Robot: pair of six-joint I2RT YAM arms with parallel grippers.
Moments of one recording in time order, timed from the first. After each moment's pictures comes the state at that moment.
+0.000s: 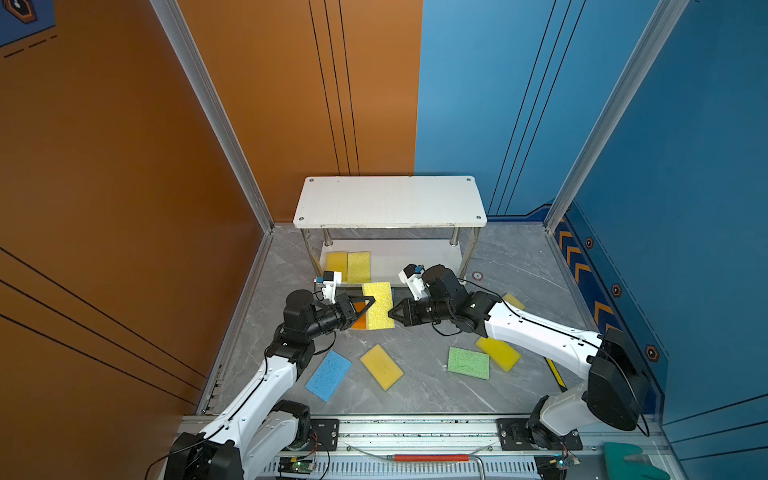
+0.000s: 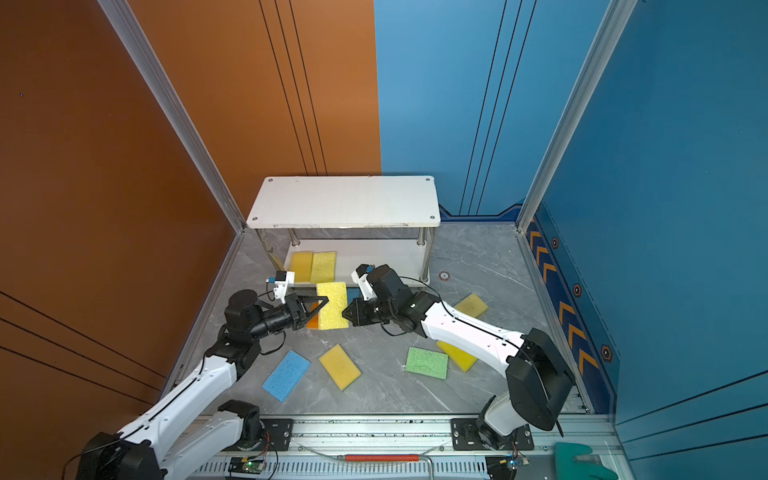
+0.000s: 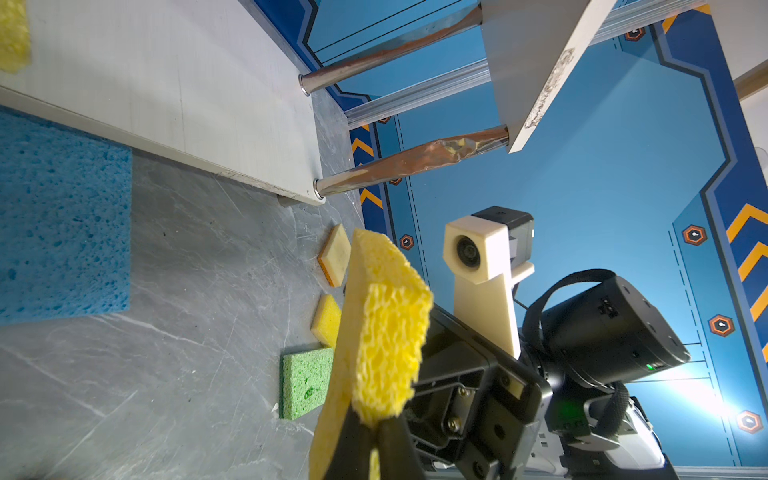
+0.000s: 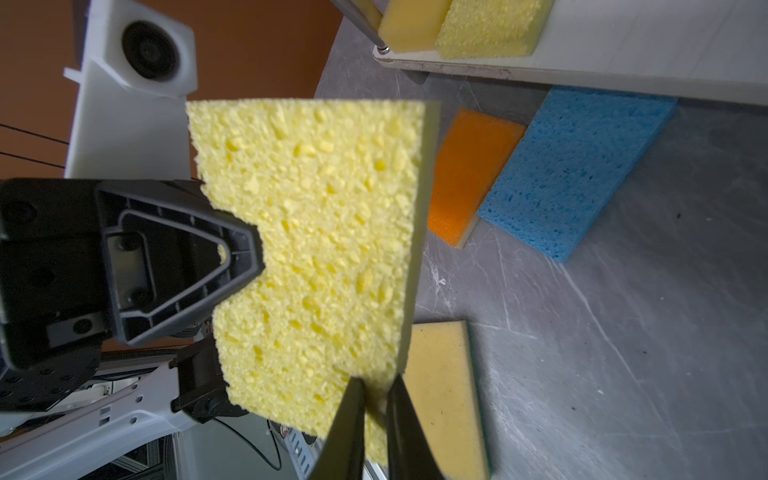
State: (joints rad) left arm -0.22 0.94 0.45 0.30 0.78 -1.12; right arm 0.84 1.52 1.12 -0.24 -0.39 0.68
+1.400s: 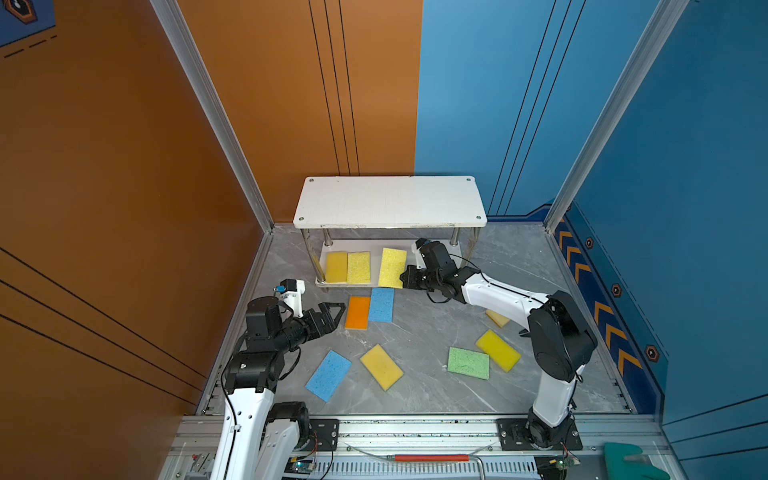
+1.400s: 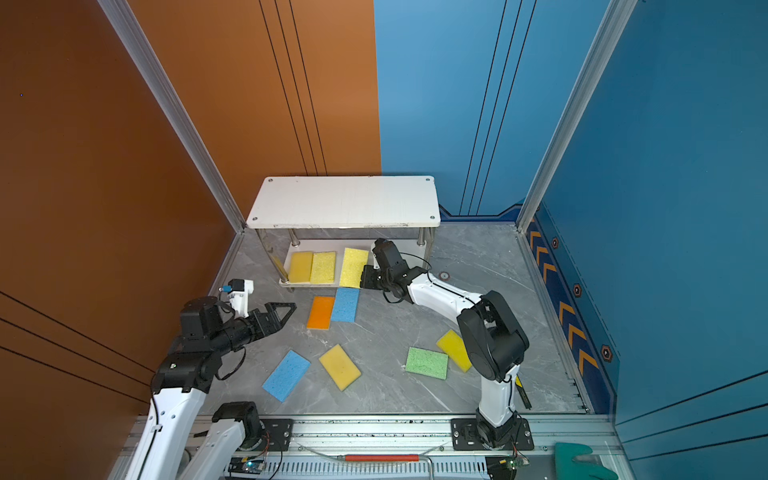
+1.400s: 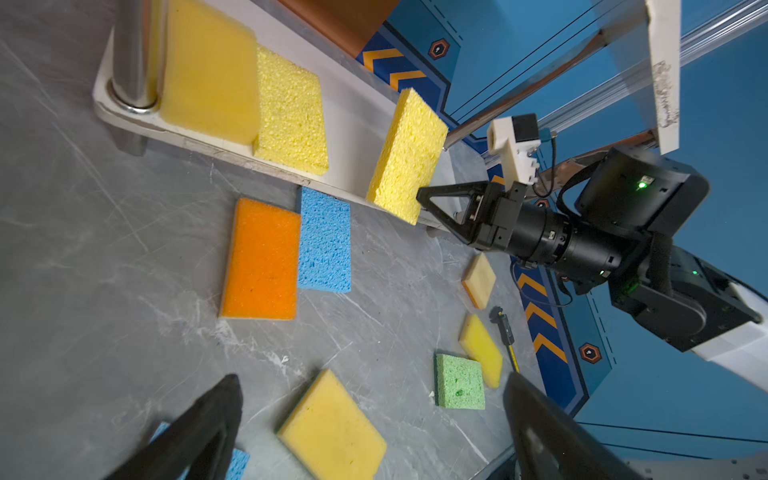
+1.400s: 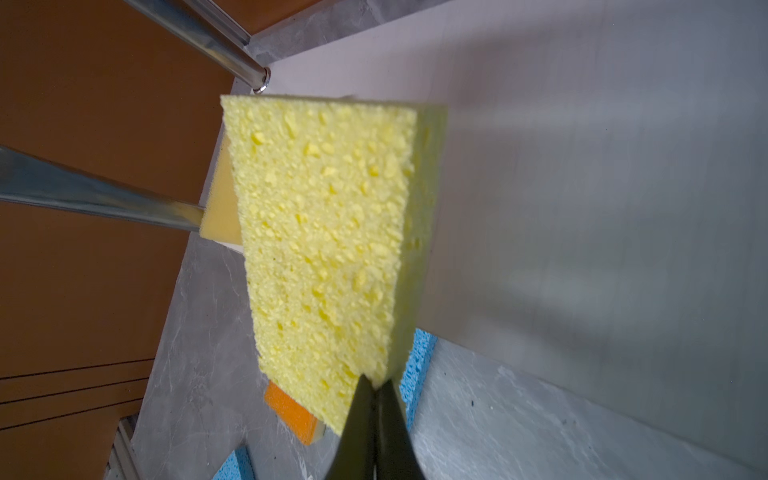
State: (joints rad) left arm 0.08 0.64 0.69 -0.66 0.58 -0.48; right arm 0.64 1.89 1.37 -0.15 -0.19 0.63
